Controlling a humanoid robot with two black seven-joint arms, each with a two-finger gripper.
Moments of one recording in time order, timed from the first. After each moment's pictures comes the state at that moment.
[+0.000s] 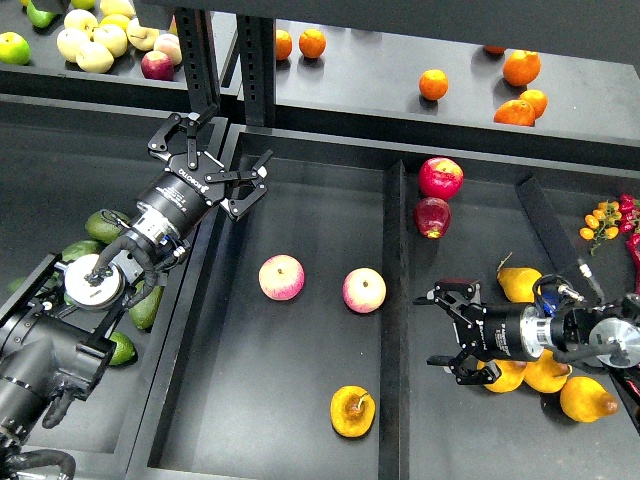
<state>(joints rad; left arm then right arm) -0.30 0.00 -1.46 -1.07 0.03 -0.40 0.28 0.73 -0.40 0.36 0.92 -0.29 0.58 -0.49</state>
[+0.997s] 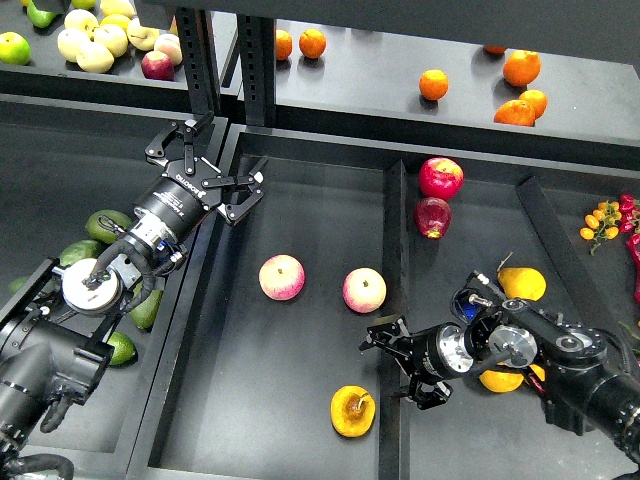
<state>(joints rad) -0.30 0.00 -1.45 -1.06 0.03 -0.41 0.28 0.78 0.01 0.28 0.42 -0.45 0.58 -0.49</state>
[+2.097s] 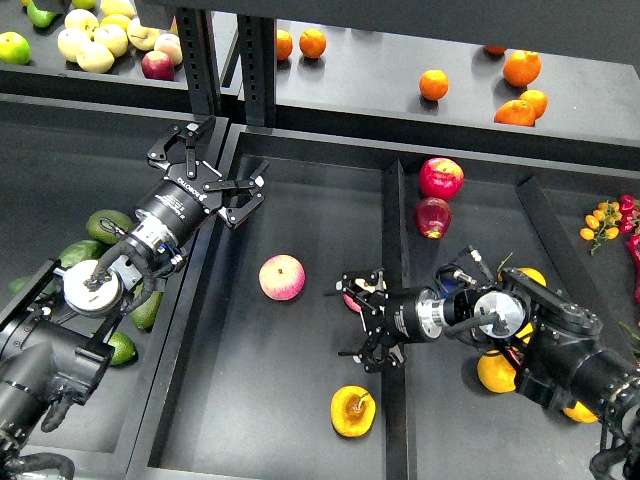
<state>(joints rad) -0.31 0.00 -1.45 -1.04 0.03 -0.41 0.29 0.83 0.01 0.19 0.51 -0.01 0.58 -0.49</state>
